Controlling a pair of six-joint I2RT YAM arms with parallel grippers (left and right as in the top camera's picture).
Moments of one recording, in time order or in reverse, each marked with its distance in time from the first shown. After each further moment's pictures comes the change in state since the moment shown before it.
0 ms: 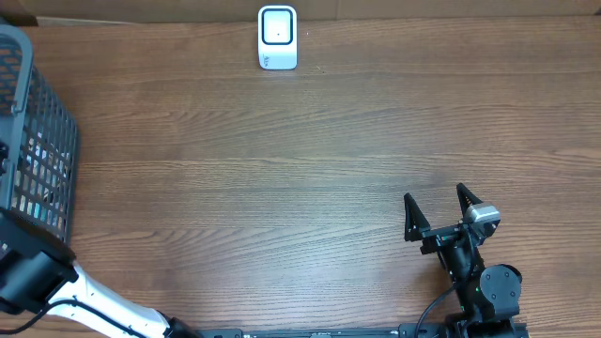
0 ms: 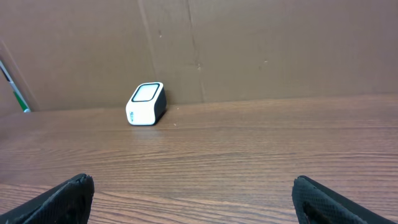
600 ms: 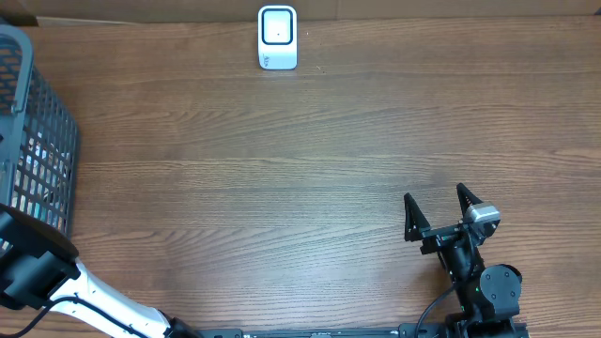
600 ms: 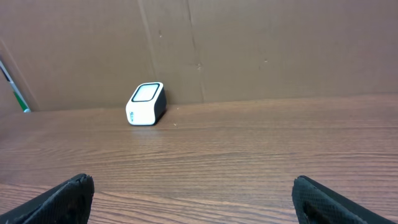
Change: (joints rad) left arm -0.026 0.013 0.198 0.003 -0.116 -0.026; right arm 0.000 0.000 0.000 0.000 0.000 0.000
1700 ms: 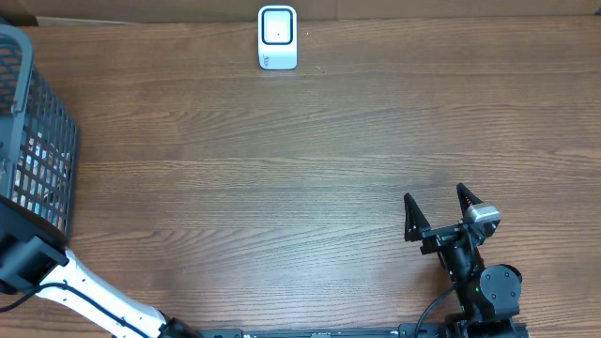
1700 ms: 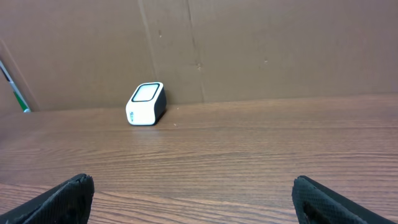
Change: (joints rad) left arm 0.028 0.183 0.005 0.217 -0.110 -0.024; right arm 0.000 0.000 0.000 0.000 0.000 0.000
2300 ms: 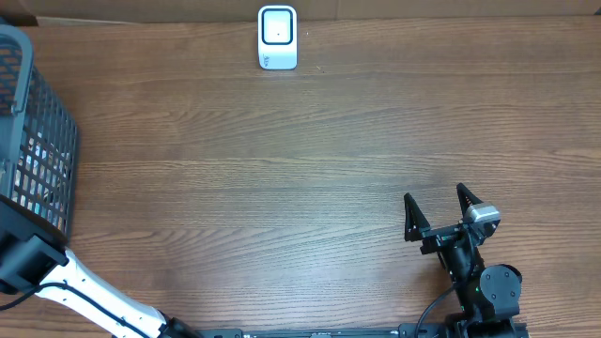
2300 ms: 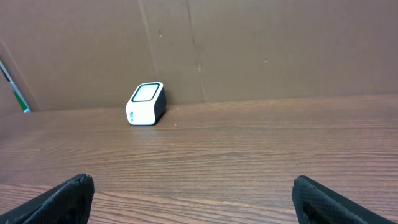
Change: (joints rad) left arm 0.000 0.002 -0.038 0.077 -0.002 -0.003; right arm 0.000 0.000 0.000 -0.001 0.000 0.000
